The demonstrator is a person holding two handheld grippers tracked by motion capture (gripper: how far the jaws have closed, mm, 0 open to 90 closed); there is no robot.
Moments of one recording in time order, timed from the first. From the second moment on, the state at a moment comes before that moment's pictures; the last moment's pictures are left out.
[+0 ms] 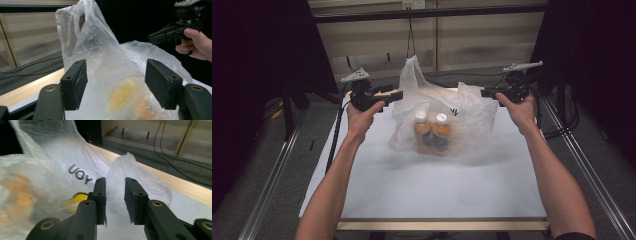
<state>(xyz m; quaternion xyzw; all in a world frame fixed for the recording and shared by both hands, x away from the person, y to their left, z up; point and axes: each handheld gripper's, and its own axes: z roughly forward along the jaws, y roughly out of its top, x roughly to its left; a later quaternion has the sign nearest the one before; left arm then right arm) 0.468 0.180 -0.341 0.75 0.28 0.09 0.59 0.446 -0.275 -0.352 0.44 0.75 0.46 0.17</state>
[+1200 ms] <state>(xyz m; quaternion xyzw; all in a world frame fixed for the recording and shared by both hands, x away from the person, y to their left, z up) 0.478 0.159 -0.354 0.78 0.26 0.07 0.56 0.460 -0.283 -0.379 0.46 0.77 0.42 0.16</state>
